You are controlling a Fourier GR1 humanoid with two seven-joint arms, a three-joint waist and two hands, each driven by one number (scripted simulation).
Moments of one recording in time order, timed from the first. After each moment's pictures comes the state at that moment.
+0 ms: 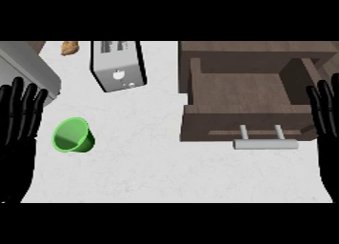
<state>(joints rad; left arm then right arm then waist) 0.02 0.09 0.00 -2.10 0.01 -0.01 -0.01 -0.01 -0.08 0.00 -2.10 -0.02 -0.01 0.01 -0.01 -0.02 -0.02</state>
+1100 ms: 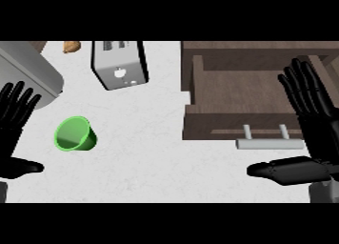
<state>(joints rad) -0.10 0.32 0.30 -1.45 0.45 -0.44 -0.10 -0.15 -0.16 -0.02 -1.94 -0.08 0.12 0.10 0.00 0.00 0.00</state>
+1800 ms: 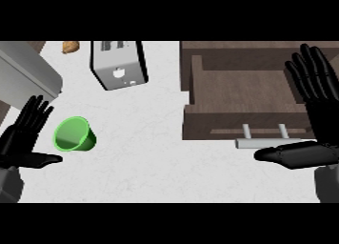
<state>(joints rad) -0.24 0.36 0.31 -0.89 0.21 -0.47 -0.42 -0.24 -0.18 -0.09 -1.87 -0.10 0.15 0.08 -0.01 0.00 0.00</state>
